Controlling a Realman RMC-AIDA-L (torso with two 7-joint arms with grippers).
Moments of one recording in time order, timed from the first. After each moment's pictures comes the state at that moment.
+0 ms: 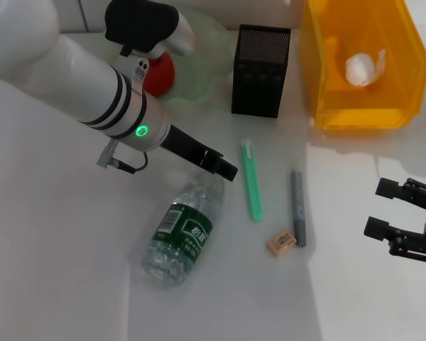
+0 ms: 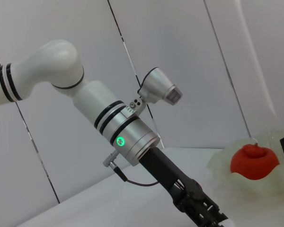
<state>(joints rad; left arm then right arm) -0.80 -2.08 1.59 0.87 2.31 1.09 -2.71 0.18 2.06 -0.69 -0.66 -1.77 -1.80 1.24</state>
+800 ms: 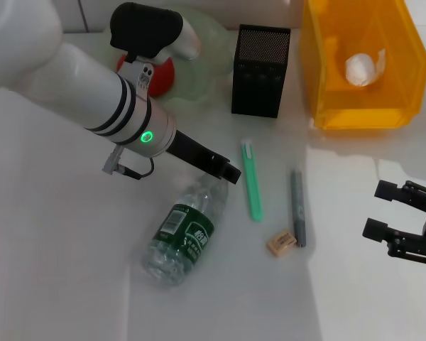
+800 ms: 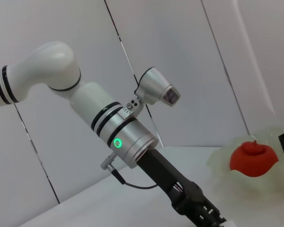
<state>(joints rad) -0.79 -2.08 1.62 0.87 2.26 1.08 -2.71 0.18 2.06 -0.69 -0.65 -1.78 -1.80 1.24</state>
